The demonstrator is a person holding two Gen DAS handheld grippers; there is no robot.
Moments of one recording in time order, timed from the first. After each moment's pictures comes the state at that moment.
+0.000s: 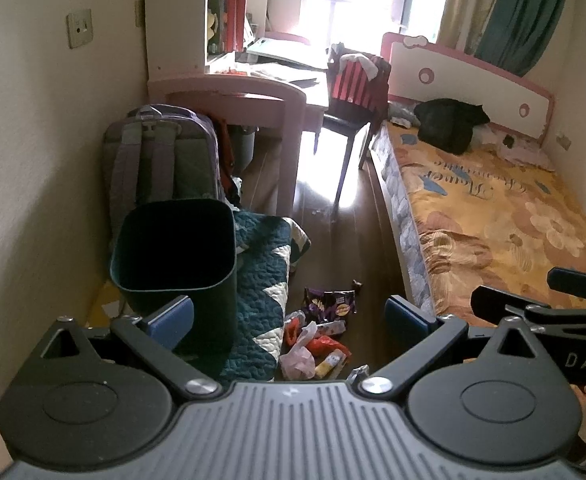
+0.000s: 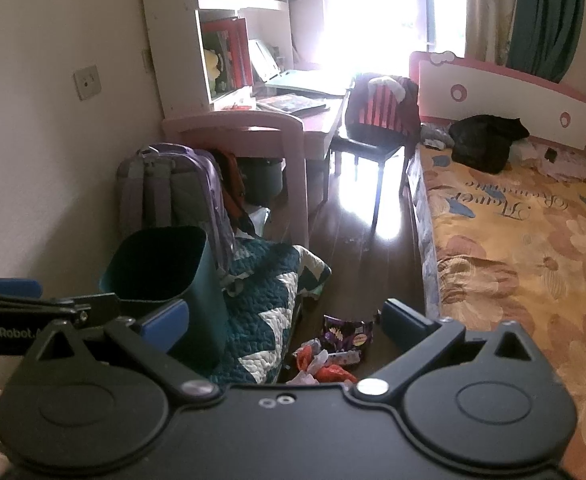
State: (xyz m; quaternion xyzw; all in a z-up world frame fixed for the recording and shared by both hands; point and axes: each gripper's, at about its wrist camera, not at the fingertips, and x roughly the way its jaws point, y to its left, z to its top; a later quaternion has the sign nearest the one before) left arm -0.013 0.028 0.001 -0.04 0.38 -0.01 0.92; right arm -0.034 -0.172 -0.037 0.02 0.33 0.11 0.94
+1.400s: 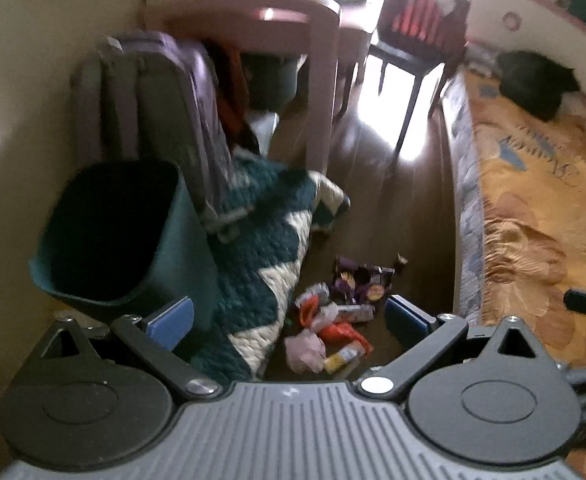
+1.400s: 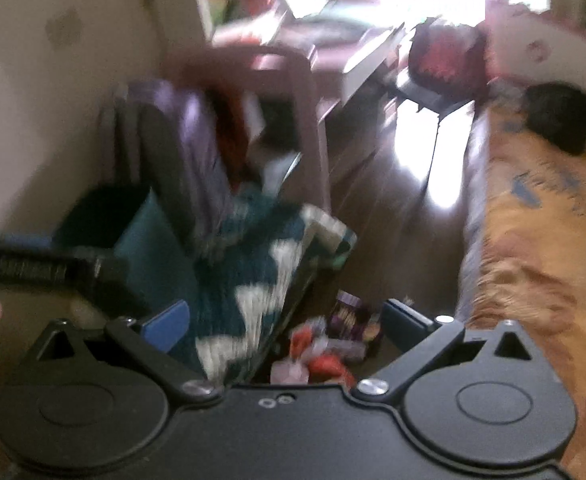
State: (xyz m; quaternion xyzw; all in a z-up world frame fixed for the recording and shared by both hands) left arm 0.222 -0.080 -0.124 -0.05 0.49 0.11 0.86; right arm 0.206 -0.280 -0.145 -0.02 0.42 0.24 0.87
